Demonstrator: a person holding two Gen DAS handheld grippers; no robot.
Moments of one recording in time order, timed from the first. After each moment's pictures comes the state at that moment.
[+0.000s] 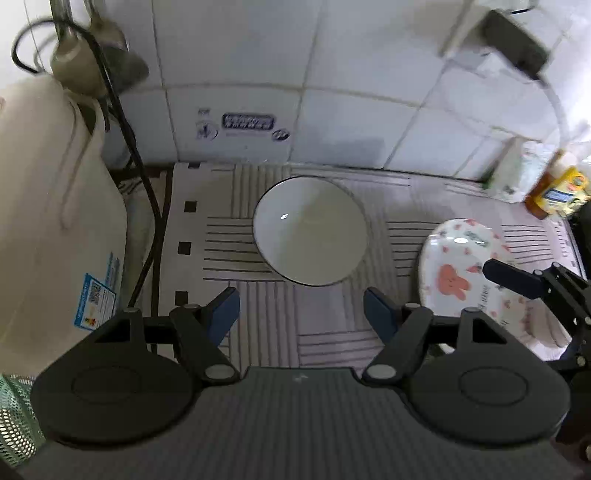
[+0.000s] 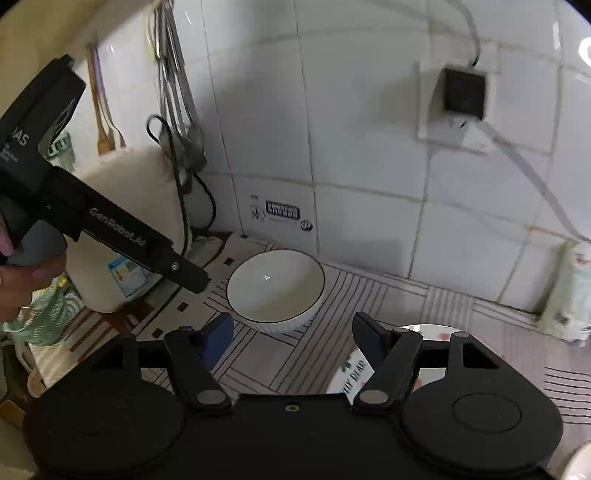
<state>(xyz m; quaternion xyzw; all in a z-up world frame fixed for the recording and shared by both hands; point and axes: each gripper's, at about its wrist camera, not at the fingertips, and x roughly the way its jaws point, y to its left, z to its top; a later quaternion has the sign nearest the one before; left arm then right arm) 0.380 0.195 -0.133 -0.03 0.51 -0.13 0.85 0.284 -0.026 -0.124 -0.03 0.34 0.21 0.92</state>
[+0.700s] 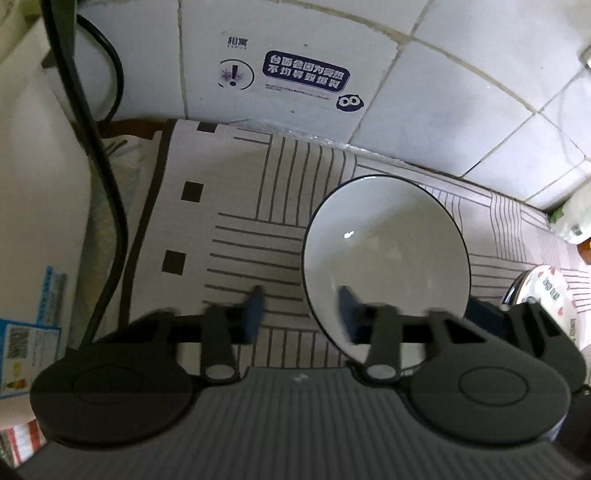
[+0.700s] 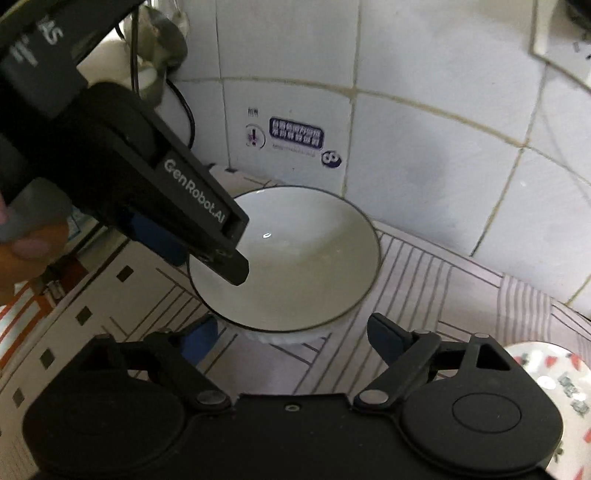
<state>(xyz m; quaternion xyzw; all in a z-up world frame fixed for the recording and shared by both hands) 0.463 0.206 -0.226 -0.09 0.55 -0.10 0.83 0.360 0.045 -0.217 -0.10 0.39 0.20 0.89</state>
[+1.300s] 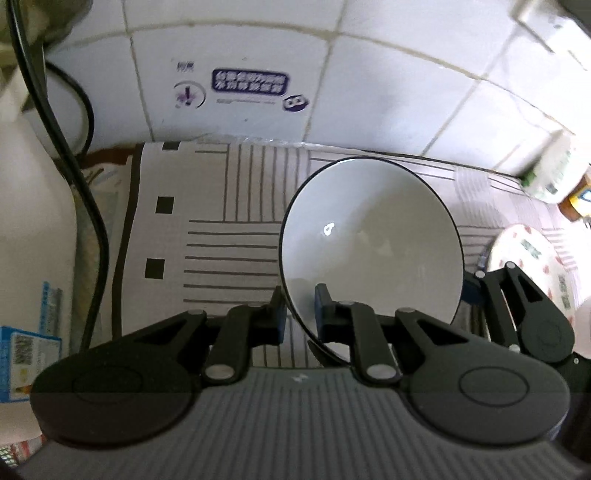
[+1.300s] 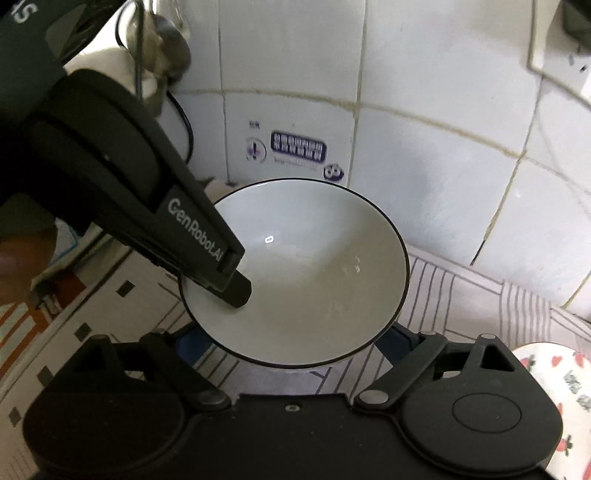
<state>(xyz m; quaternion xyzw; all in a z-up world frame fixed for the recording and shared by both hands) 0.438 0.184 -0.207 -0.03 0.52 -0.15 0.84 0.334 0.044 -0.201 -0.09 0.36 0.18 0.91</state>
